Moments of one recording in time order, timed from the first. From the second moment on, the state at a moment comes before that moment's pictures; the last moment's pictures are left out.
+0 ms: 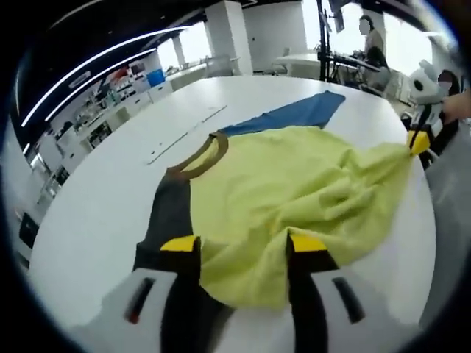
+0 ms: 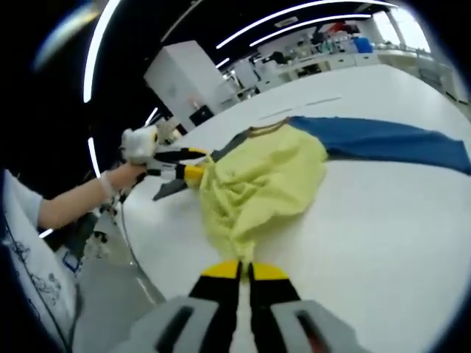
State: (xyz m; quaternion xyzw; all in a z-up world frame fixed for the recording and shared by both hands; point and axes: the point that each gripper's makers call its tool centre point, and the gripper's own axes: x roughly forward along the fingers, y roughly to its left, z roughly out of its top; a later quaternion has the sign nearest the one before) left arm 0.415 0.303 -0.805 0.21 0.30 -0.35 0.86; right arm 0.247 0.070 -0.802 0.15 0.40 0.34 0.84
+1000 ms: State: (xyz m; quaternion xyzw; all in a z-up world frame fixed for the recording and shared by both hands) left arm 0.394 0.329 -0.799 0.19 0.32 -0.33 0.87; right arm 0.247 0.070 -0.806 0.15 0.40 0.34 0.84
